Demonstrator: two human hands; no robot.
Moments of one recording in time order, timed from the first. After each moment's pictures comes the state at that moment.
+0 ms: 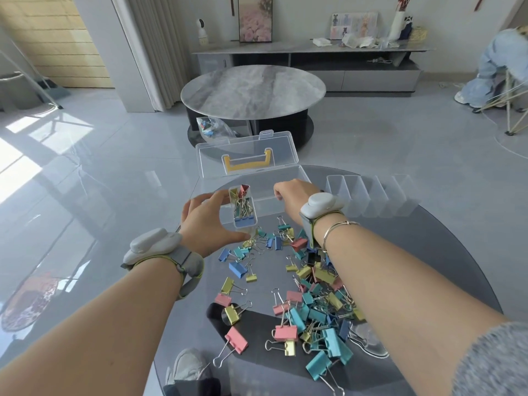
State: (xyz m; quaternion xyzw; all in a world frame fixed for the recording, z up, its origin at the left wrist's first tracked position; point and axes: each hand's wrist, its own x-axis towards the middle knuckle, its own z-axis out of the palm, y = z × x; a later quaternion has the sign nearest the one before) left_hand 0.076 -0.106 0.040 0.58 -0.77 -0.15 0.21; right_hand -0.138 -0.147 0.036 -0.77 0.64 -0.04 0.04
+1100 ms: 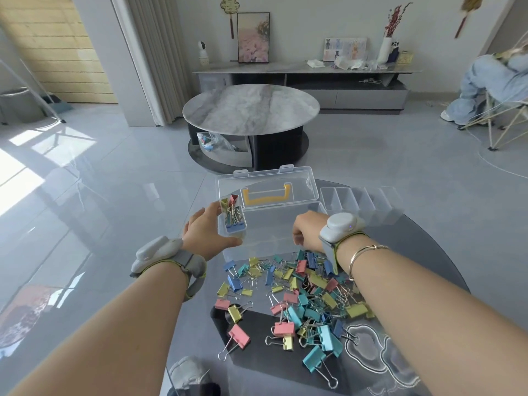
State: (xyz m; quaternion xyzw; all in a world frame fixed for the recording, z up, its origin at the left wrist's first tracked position) left_hand 0.084 -0.092 0.057 0.61 -0.72 -0.26 0.21; right_hand -0.147 -0.074 0.075 -0.75 0.64 0.09 0.14
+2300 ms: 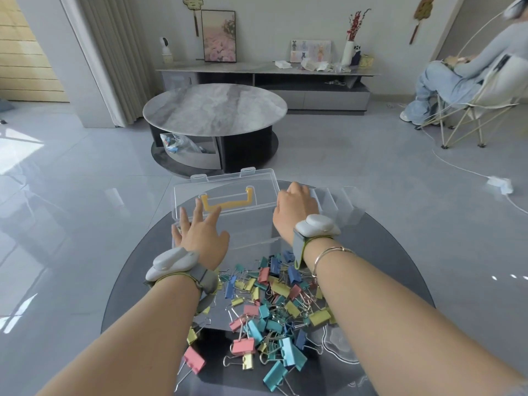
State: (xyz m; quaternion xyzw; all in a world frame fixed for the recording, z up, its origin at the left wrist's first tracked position) left_hand 0.003 -0.104 0.026 0.65 -0.74 -0.11 0.12; right_hand -0.181 -0.096 0.055 -0.64 0.76 -0.12 -0.04
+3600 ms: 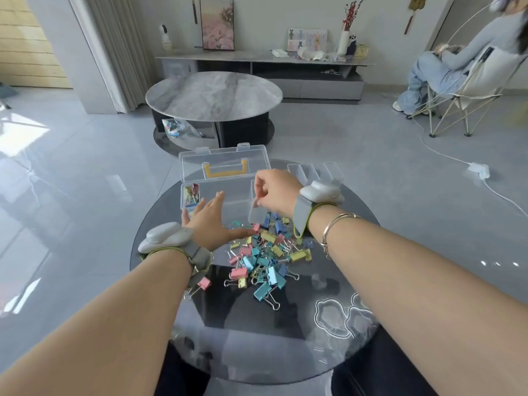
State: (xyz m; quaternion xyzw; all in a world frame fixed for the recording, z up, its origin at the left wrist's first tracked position) left_hand 0.024 -0.007 0.058 0.58 -0.78 -0.20 0.08; right_hand -0.149 0.015 0.125 -0.70 0.66 -0.20 0.19
